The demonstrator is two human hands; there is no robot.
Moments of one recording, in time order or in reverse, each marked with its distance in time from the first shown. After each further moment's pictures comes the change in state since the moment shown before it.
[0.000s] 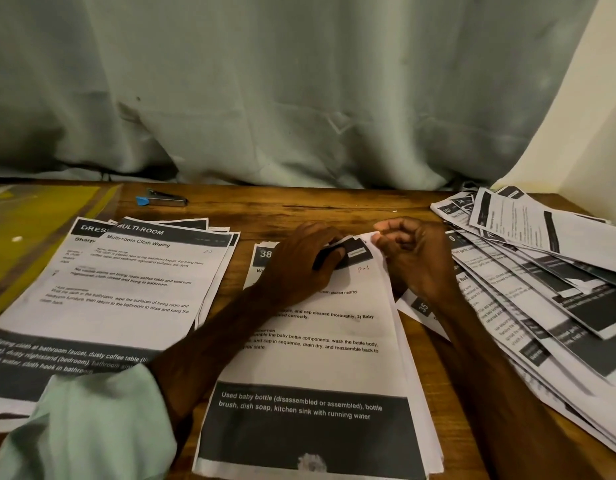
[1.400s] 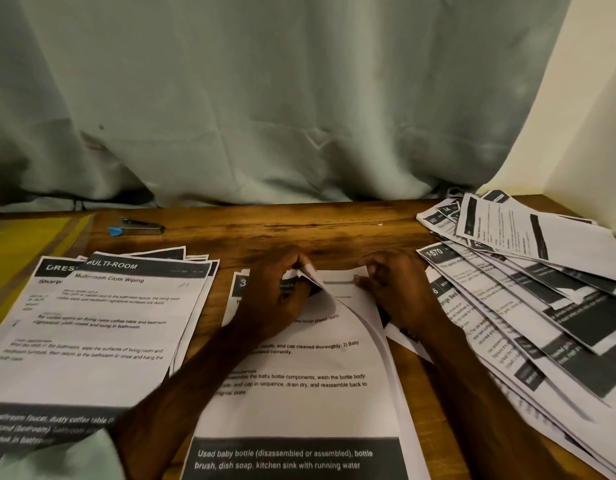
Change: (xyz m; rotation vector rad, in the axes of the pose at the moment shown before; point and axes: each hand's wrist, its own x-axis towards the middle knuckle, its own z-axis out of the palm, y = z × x) left_hand -0.004 -0.006 -0.008 -0.349 0.151 0.060; right_hand 0.006 0.017 -0.002 -0.424 -0.149 -0.028
